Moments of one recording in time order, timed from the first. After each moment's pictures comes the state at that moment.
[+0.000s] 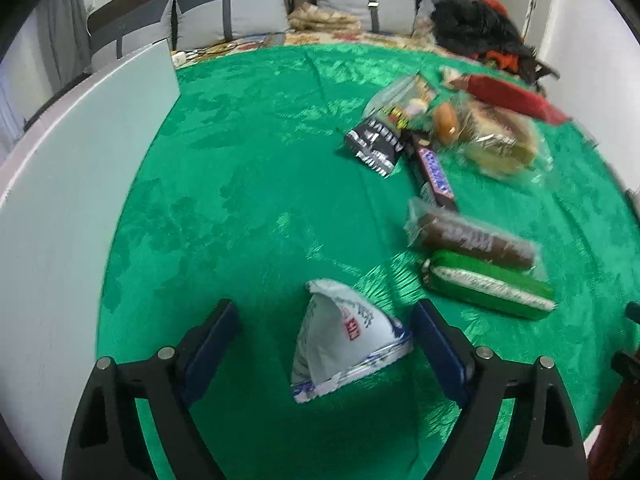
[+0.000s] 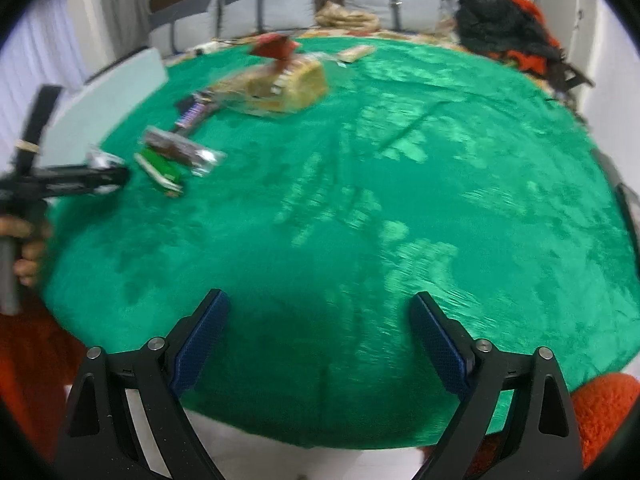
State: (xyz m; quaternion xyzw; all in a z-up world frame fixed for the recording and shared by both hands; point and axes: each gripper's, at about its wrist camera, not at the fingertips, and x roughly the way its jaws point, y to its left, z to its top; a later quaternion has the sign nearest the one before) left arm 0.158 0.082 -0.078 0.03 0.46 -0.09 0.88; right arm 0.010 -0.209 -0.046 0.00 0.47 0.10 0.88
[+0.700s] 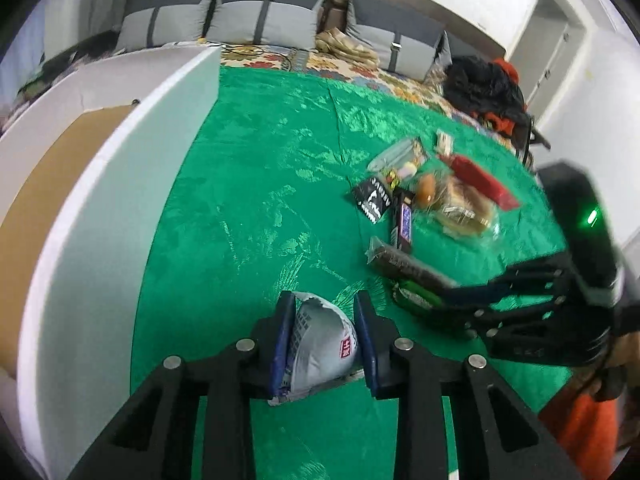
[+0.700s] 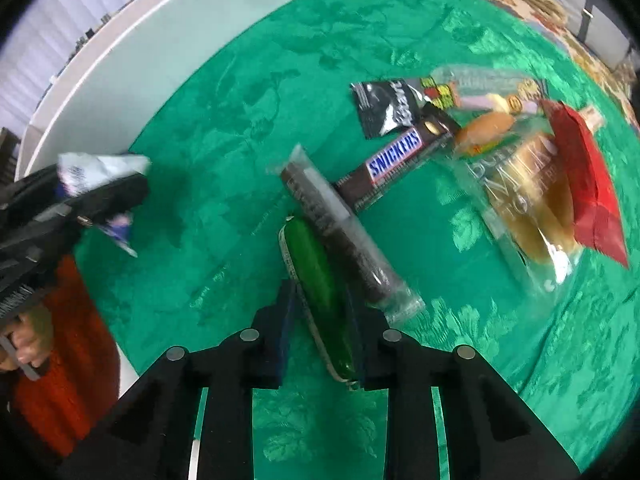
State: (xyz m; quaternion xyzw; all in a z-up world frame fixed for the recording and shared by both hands) left arm 0.126 0.129 -0.015 -0.11 0.45 -0.09 0.88; right arm 0.198 -0.037 -0.043 -0.15 0.60 0.28 0.73
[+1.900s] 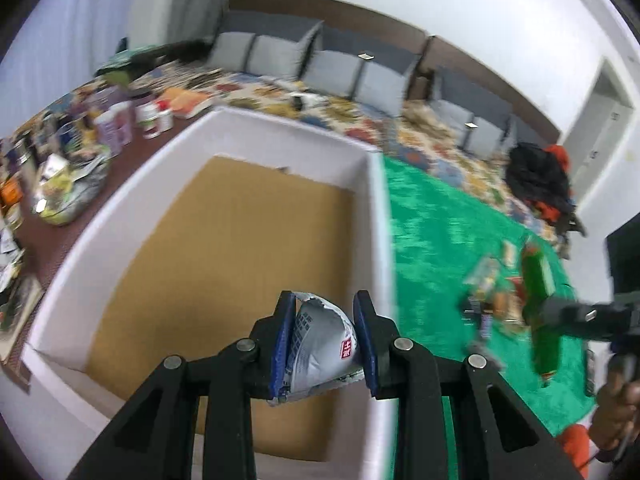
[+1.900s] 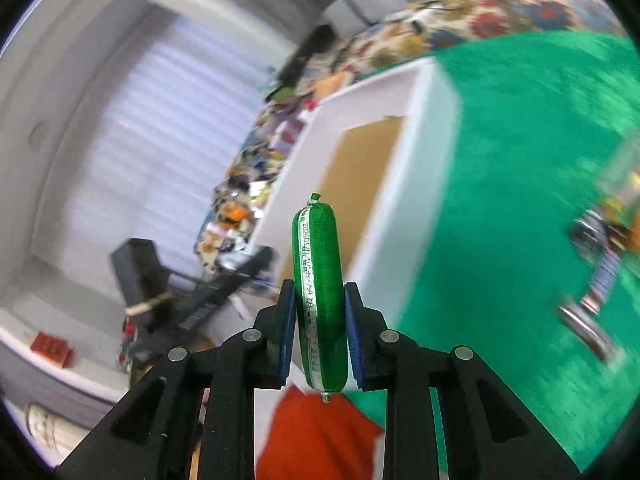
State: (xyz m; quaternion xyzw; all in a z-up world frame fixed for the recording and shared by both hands) left arm 0.115 0.344 0.078 -0.16 0.40 0.03 0.90; right arm 0.204 0.077 0.103 0.20 0.51 0.45 0.71
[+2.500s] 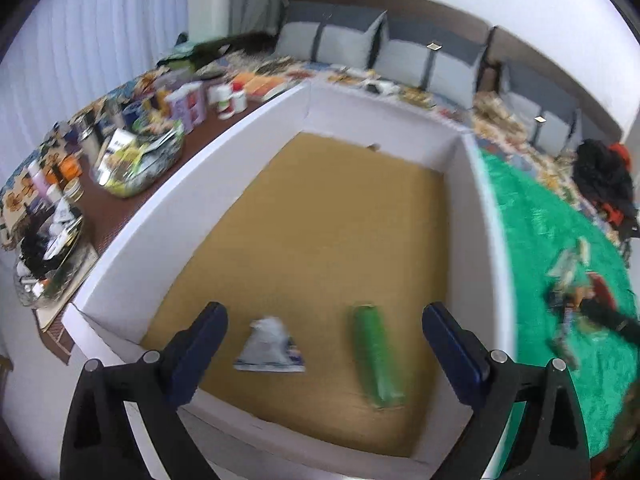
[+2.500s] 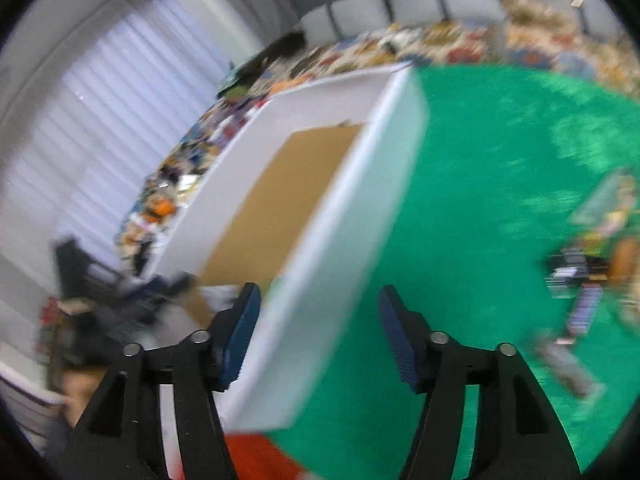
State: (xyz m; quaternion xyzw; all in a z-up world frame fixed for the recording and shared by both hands) left arm 0.090 0.356 0.037 -0.13 0.41 0.13 0.89; right arm 0.186 0.075 0.042 0.07 0.46 0.34 0.81
